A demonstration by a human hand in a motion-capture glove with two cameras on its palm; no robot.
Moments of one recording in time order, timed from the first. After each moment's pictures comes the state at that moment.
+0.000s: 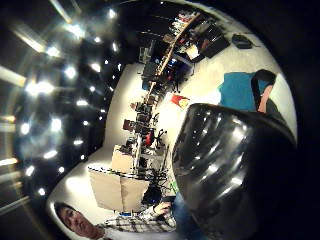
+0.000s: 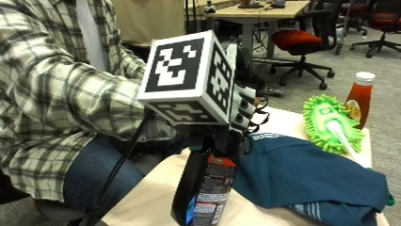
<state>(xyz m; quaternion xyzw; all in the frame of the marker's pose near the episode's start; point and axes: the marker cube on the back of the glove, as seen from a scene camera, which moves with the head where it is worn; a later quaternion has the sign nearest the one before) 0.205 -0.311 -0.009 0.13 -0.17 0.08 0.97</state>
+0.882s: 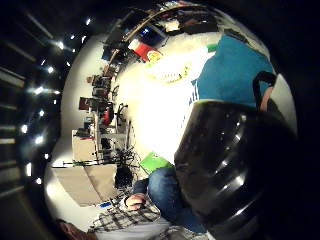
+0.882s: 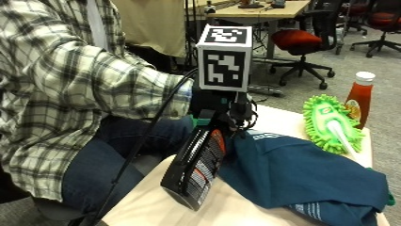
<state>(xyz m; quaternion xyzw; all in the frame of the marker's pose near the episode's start) 0.128 -0.315 0.047 -0.03 0.08 0.04 1.00</state>
